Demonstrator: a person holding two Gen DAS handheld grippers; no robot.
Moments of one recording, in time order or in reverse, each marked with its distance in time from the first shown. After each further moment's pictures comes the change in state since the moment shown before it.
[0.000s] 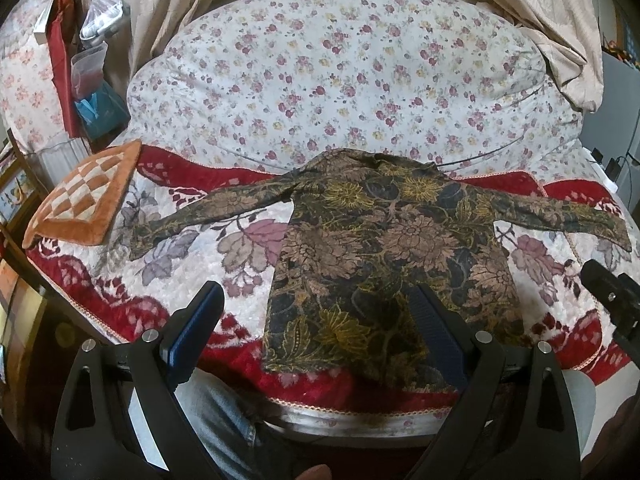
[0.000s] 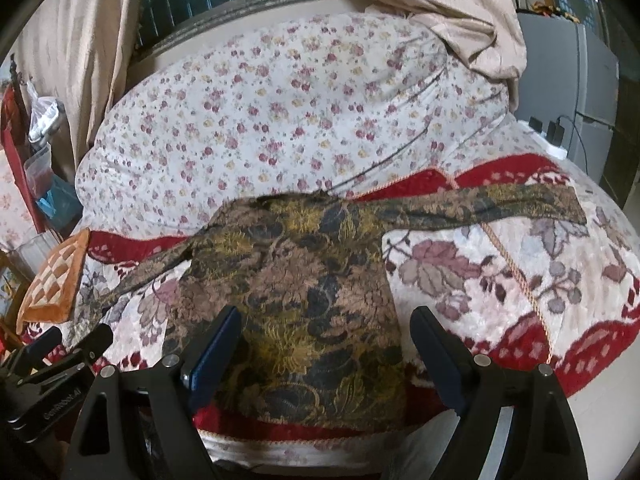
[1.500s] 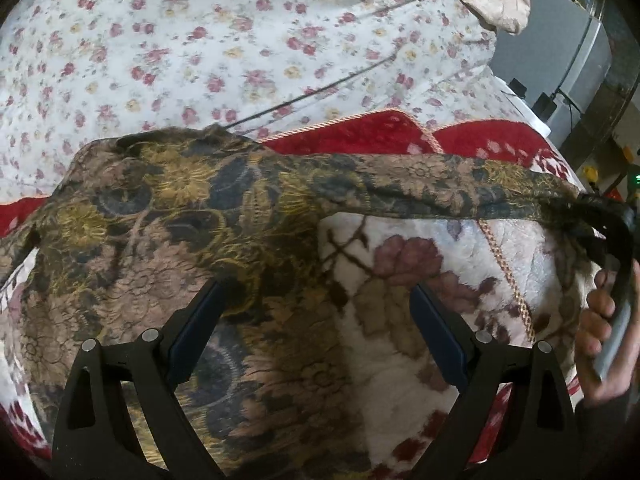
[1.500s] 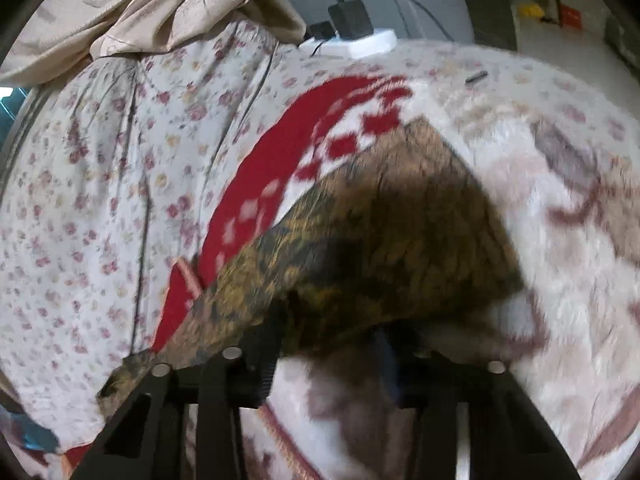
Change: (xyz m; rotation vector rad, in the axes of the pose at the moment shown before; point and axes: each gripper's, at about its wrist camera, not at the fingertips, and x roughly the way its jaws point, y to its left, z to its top) left arm 0.185 -0.265 0.071 0.168 0.243 -0.422; right arm 0.182 -0.404 0.101 0.634 0.055 -0.285
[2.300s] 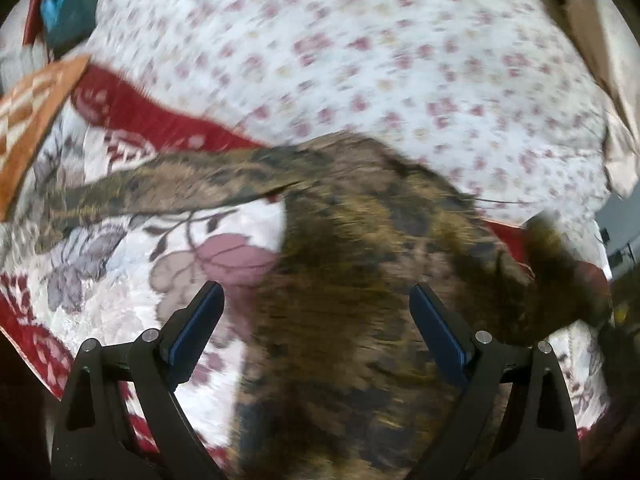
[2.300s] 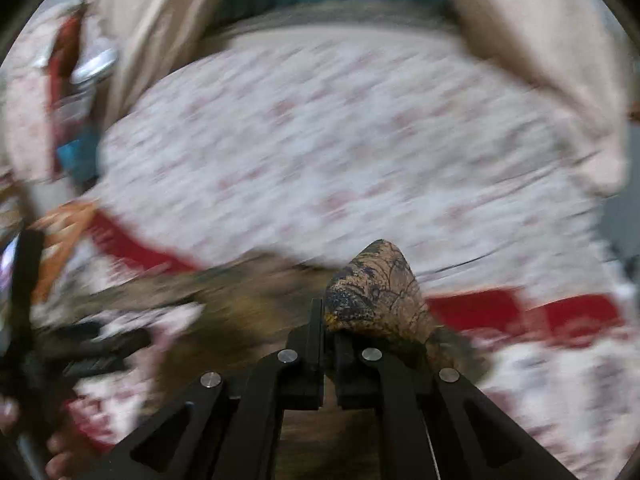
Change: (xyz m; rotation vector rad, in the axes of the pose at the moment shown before) left arm -0.103 0.324 -0.056 -0.452 -0.066 0.177; right arm -0.134 0.367 -0.329 -0.967 -0.052 0.462
